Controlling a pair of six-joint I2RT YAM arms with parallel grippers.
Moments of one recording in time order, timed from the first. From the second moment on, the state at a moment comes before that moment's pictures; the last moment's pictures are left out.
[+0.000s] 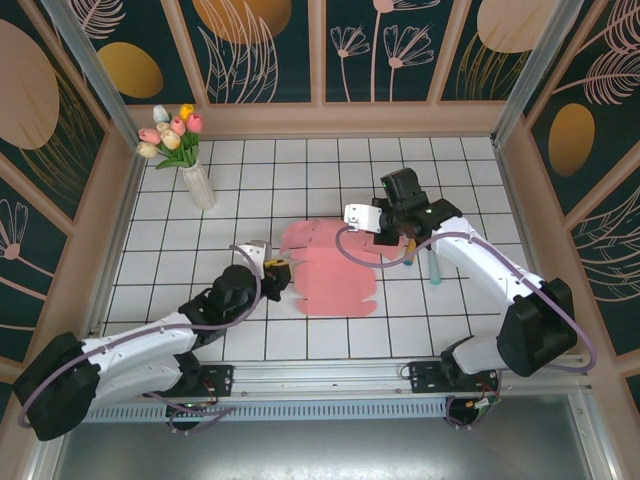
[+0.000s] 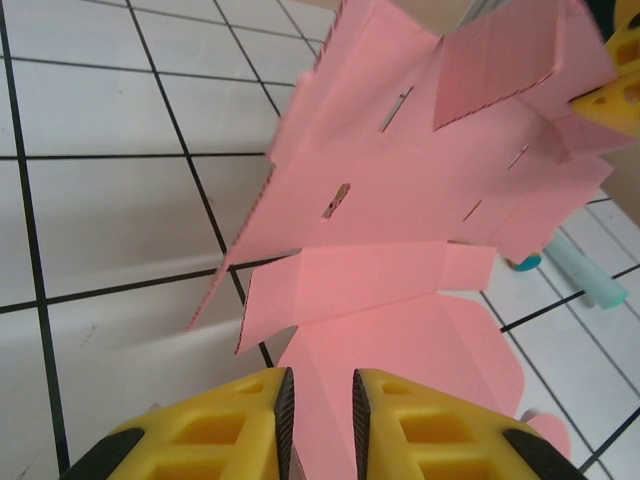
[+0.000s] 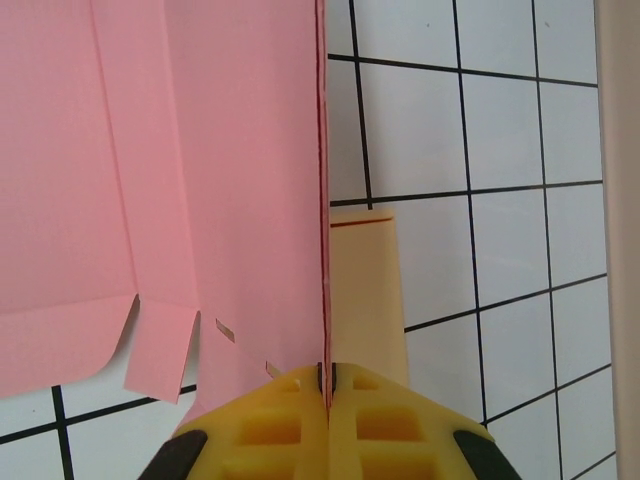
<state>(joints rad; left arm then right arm) -0.84 1.01 0.28 0.35 -0.16 -0.53 0.52 1.39 1.11 -0.63 -0.13 -1.08</state>
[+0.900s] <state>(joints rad) -0.84 1.37 0.46 0.38 -0.35 -0.61 0.52 1.38 1.09 -0.61 -0.16 -1.07</state>
